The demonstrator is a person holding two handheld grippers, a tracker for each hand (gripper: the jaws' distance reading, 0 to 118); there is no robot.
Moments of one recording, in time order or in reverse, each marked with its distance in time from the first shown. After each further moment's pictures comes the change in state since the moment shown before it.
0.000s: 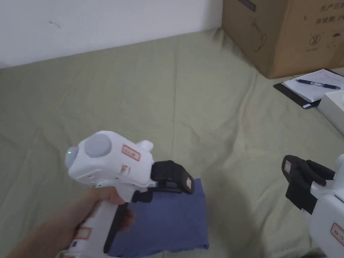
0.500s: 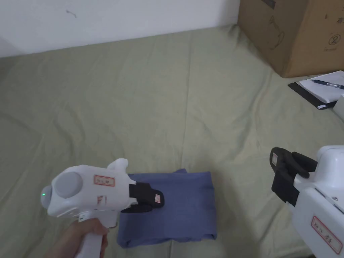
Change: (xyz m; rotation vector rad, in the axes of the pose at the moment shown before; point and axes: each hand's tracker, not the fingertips) left arm -0.073 -0.063 -0.010 0.193 -0.066 0.145; right arm -0.038 -0.001 -0.008 0.007 0.068 0.097
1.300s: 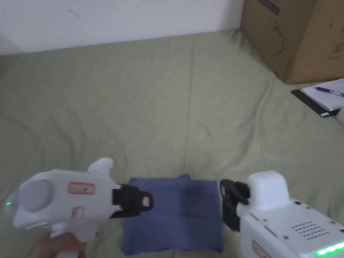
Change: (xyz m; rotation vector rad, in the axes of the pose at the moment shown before) left arm -0.010 -0.008 0.083 0.104 0.018 -0.029; right arm -0.067 -0.039 -0.046 -0.217 0.198 0.087
